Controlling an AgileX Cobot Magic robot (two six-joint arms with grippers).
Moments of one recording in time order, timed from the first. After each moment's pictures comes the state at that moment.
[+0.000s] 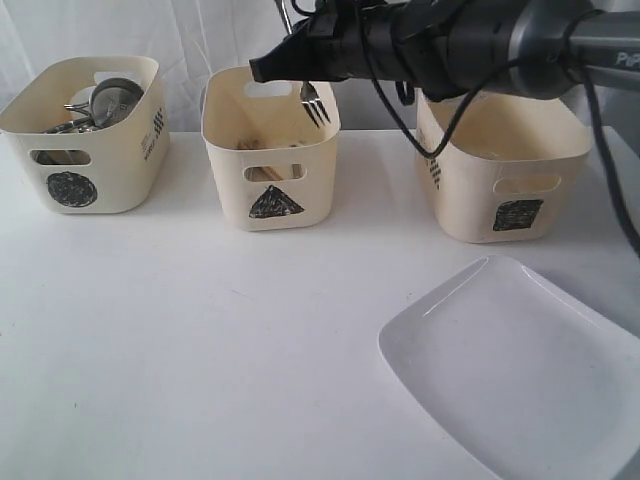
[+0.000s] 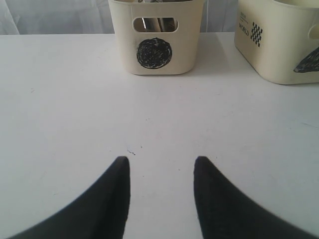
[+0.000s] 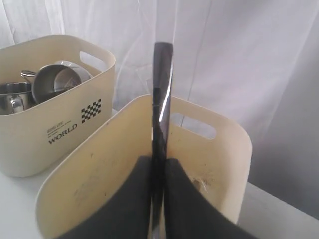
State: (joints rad) left arm 0.00 0.01 0.02 -0.16 0.29 0.14; right arm 0.36 1.95 -1.60 1.02 0.07 -1.10
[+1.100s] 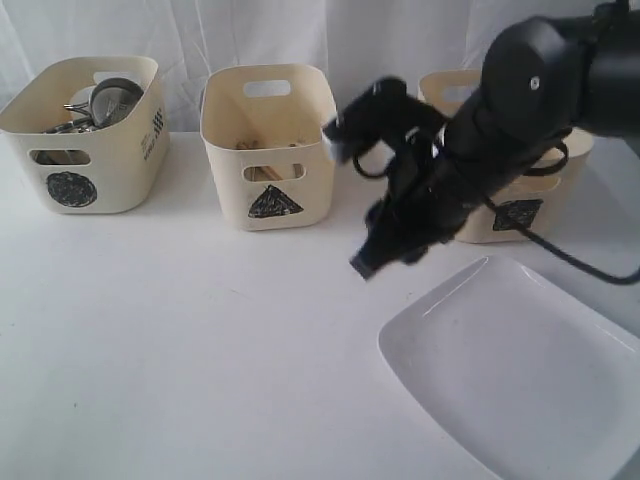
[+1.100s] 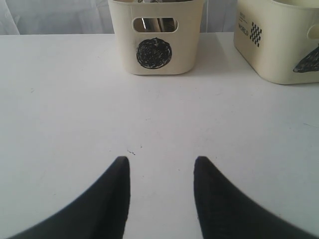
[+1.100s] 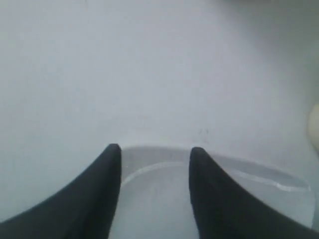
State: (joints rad) left arm 0.00 0.01 0.02 -0.16 0.29 0.14; right arm 0.40 1.60 -1.16 0.08 0.72 -0.38
